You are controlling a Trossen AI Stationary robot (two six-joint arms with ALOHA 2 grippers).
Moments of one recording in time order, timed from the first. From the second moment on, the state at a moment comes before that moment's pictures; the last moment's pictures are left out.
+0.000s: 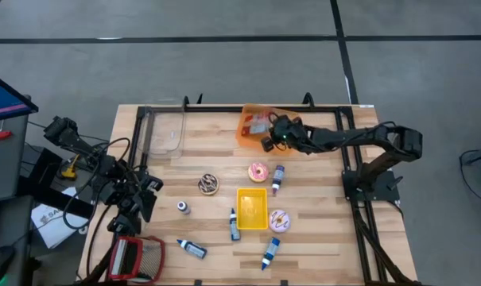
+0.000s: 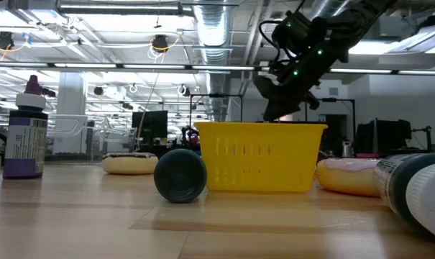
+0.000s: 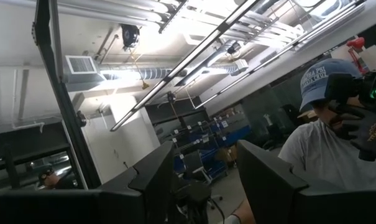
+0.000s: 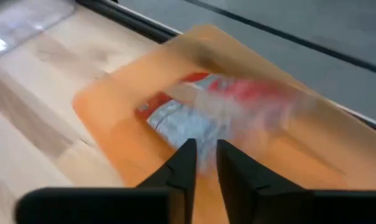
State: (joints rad) left arm -0.60 0.76 0.40 0.91 0.29 0.32; right arm -0.30 1.51 0.83 -0.05 0.50 0.43
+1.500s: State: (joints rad) left arm -0.60 0.76 0.40 0.87 0.15 0.36; right arm -0.09 1.53 0.83 -0.59 0.63 0.76
